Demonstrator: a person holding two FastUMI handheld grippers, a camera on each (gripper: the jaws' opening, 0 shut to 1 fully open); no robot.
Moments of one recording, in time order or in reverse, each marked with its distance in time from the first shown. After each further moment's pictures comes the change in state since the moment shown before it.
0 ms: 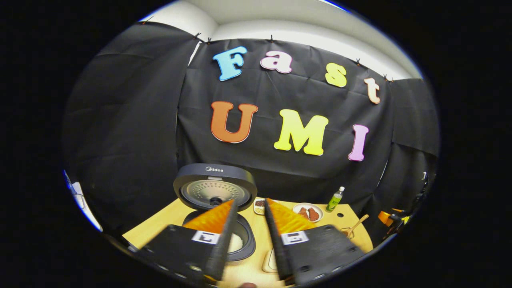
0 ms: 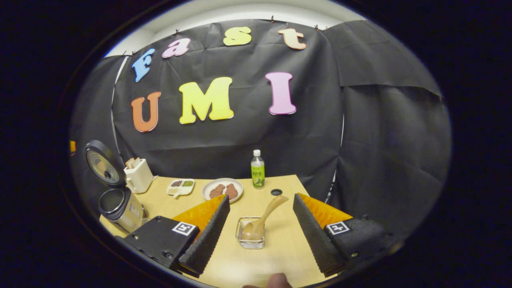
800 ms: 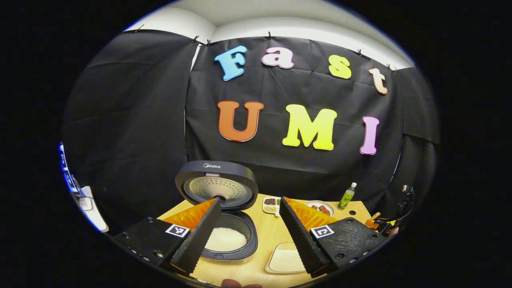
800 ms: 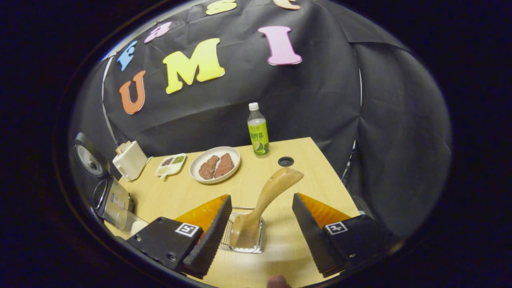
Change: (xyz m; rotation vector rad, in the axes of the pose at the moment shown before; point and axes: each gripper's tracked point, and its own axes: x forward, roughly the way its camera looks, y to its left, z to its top) left arm 0.009 -0.022 -0.005 0.015 0.018 0.097; right arm 0.146 -0.016 -0.102 0.069 0.275 0.103
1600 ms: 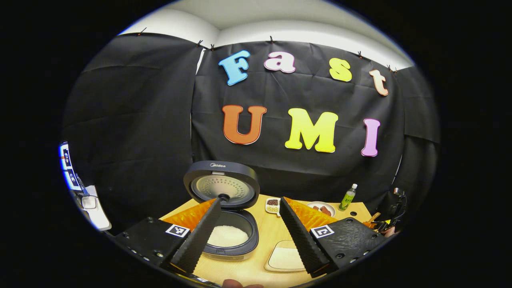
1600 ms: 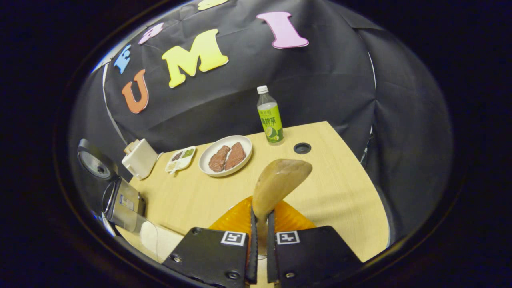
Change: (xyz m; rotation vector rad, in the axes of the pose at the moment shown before) left arm -0.034 0.008 0.007 -0.015 -0.043 0.036; right arm 0.005 0.026 -0.011 0.072 0.073 0.087
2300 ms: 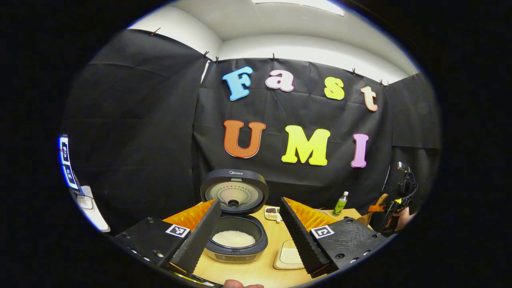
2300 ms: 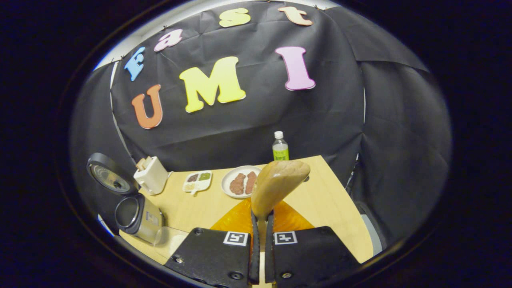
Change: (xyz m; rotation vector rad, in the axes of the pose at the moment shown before) left arm -0.052 0.044 0.001 -0.009 -0.114 -0.113; right arm -0.128 0.120 0.060 -0.069 -0.180 -0.040
